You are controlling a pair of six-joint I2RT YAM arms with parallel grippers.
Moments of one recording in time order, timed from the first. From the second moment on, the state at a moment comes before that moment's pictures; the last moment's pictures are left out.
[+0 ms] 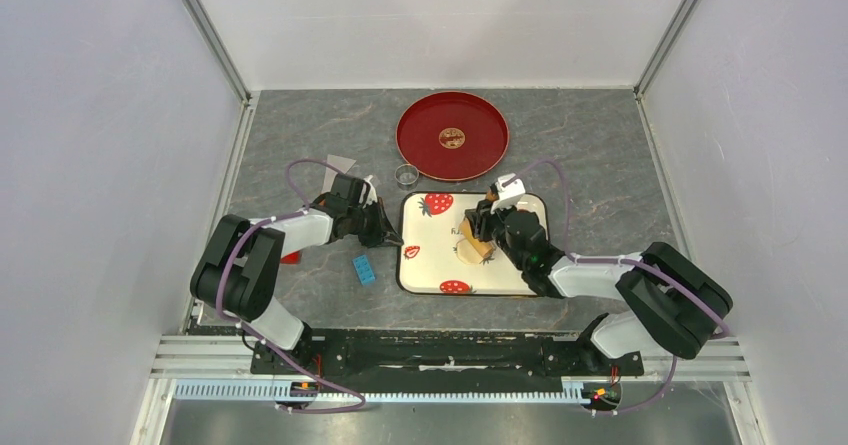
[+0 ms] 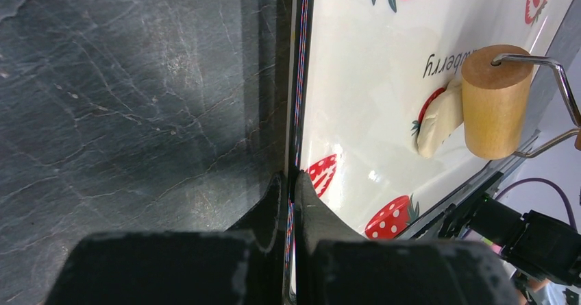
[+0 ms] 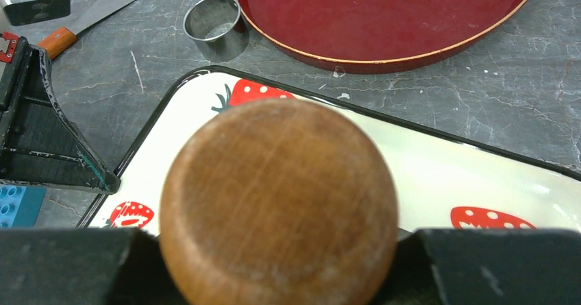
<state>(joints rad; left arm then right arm) -0.36 1.59 0.70 -0.08 0.43 -0.62 0.74 1.42 0.39 0.79 0.27 0.24</state>
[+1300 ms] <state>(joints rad) -0.34 1.61 0.69 -0.06 0.48 -0.64 0.80 1.46 0.29 1.00 0.36 0.26</state>
